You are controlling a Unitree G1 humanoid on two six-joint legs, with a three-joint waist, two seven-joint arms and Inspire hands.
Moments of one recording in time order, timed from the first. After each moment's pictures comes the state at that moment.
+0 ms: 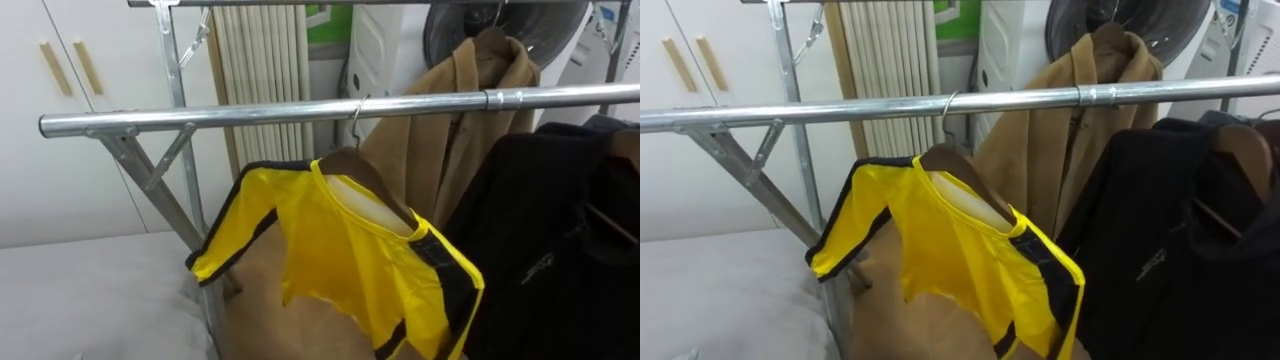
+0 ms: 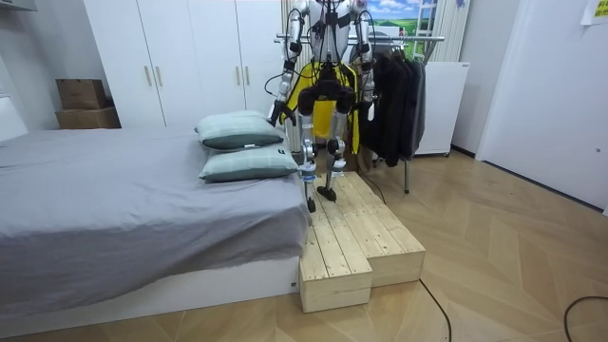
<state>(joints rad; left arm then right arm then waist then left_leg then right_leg) 0.27 0.17 0.20 1.21 0.26 0.19 0.11 0.16 -0.20 -0.06 1.27 0.43 -0.06 0.15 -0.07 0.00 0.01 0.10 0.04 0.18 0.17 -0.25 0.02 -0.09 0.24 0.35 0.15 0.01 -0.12</state>
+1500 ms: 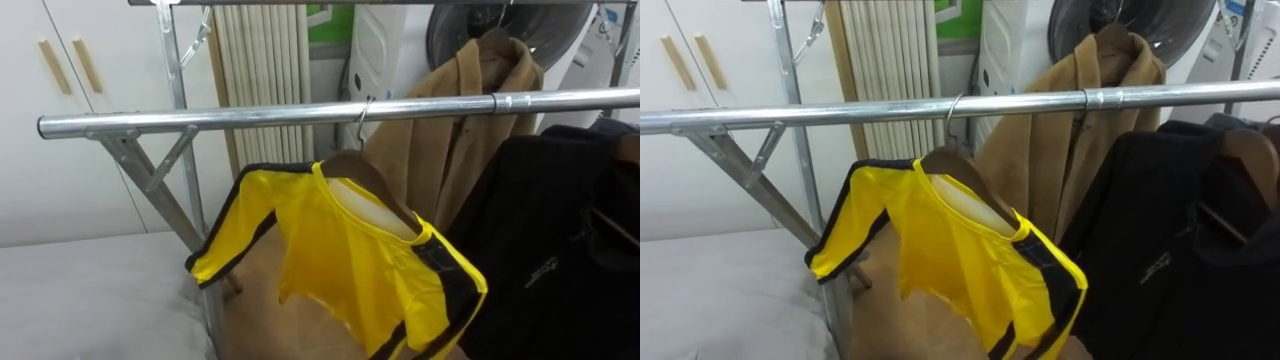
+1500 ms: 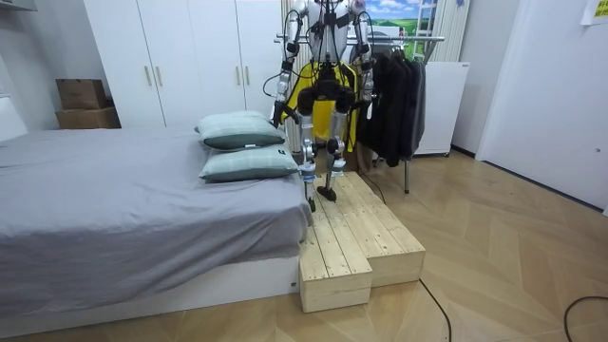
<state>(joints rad) 0.24 0.22 0.09 1.22 0.15 0.25 -0.04 0.10 -0.22 0.00 1.26 0.37 0.00 0.19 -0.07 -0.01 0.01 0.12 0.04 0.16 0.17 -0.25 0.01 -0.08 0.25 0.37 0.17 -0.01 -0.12</state>
